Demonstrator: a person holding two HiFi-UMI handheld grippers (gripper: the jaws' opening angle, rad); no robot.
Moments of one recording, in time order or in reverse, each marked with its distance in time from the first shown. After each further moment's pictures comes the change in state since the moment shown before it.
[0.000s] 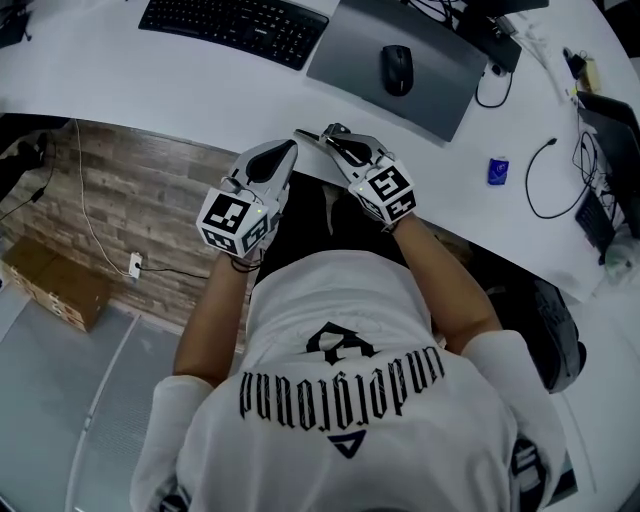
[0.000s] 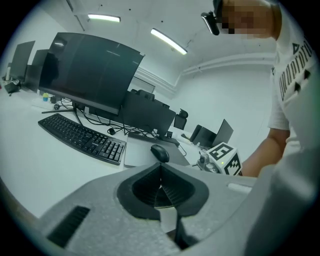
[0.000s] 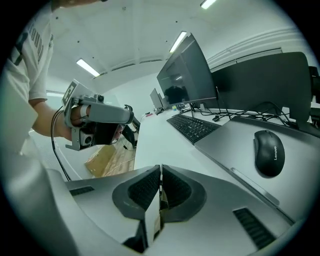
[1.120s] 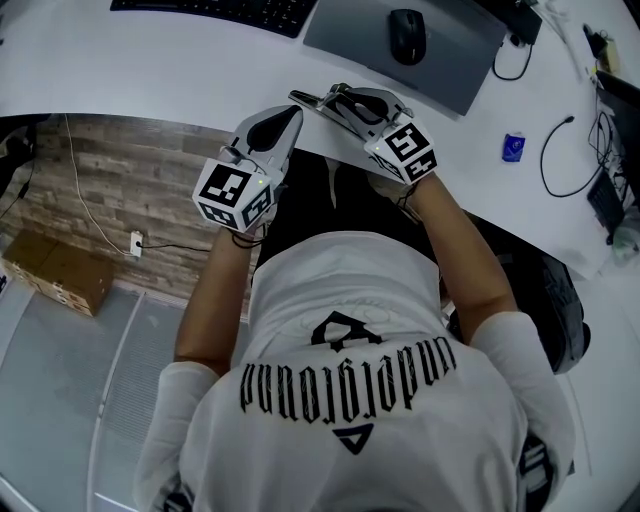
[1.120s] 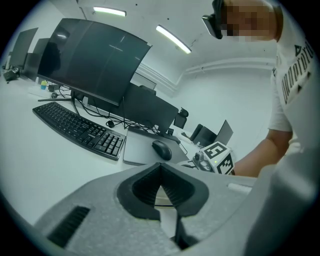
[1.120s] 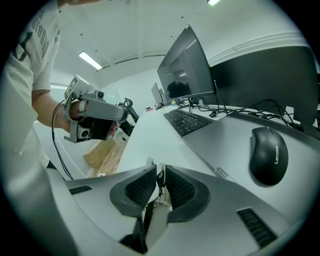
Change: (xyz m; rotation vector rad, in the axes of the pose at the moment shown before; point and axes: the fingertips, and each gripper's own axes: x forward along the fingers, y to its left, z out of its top) left arm 0.031 0.019 -0.016 -0.045 0.024 -0.033; right arm 0.016 -0.045 -0.016 -0.055 0.046 -0.001
